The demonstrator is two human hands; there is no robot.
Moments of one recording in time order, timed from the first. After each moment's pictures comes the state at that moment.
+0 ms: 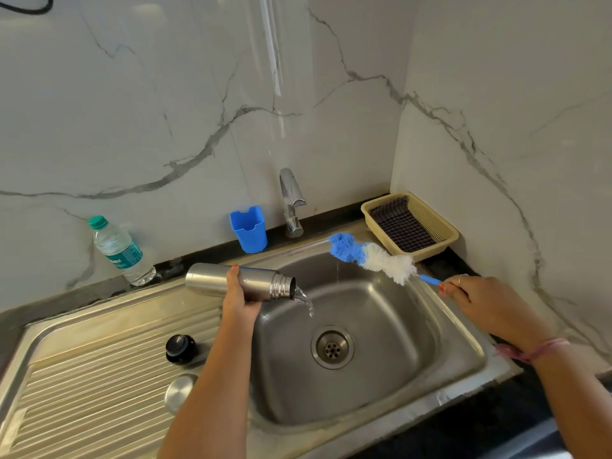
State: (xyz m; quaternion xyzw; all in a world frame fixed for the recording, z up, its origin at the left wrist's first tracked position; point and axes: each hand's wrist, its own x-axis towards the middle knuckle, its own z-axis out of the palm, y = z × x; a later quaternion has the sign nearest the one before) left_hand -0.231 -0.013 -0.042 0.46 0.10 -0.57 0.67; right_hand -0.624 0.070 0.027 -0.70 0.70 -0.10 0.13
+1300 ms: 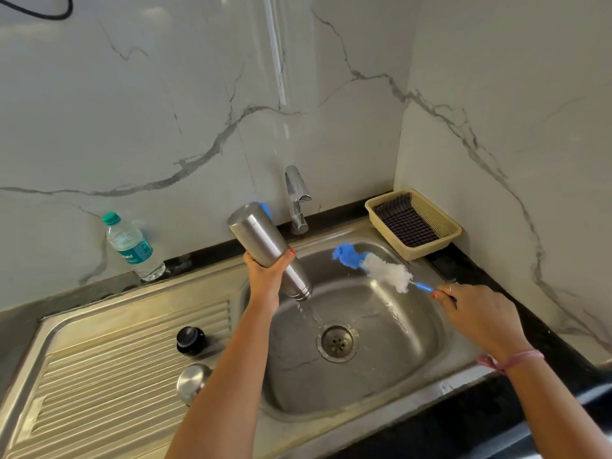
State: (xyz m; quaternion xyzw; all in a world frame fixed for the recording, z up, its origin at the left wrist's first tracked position) left_hand -0.269 -0.004 -0.017 0.55 -0.31 -0.47 0.61; right_hand -0.597 0.095 0.014 -0.67 0.73 -0.09 0.06
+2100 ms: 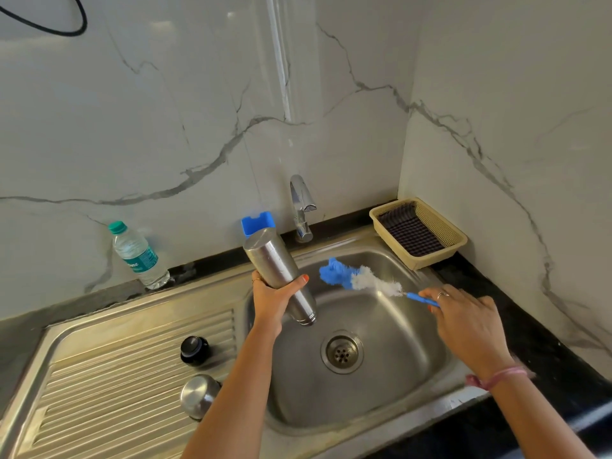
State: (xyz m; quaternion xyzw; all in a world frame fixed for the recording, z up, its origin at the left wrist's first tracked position) left_hand -0.264 0.009 -0.035 0.61 -0.36 -0.43 0.56; right_hand -0.577 0.087 -0.008 -0.70 0.70 -0.11 -0.02
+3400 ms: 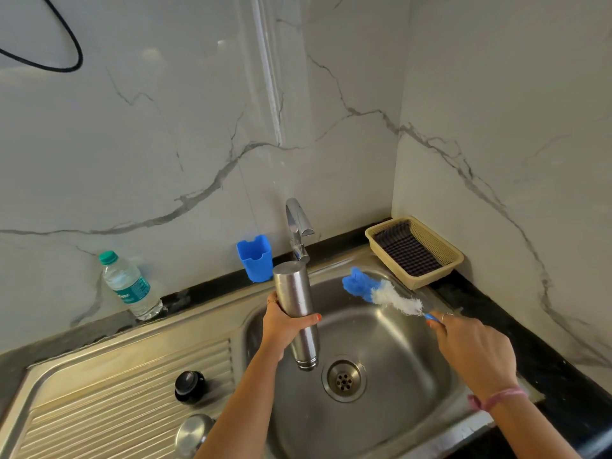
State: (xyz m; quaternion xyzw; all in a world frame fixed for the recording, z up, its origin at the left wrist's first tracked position) left_hand -0.262 -0.013 -0.055 0.66 -0.48 -0.42 0.39; right_hand -0.565 0.090 0.008 -0.64 0.77 -0.06 -0.01
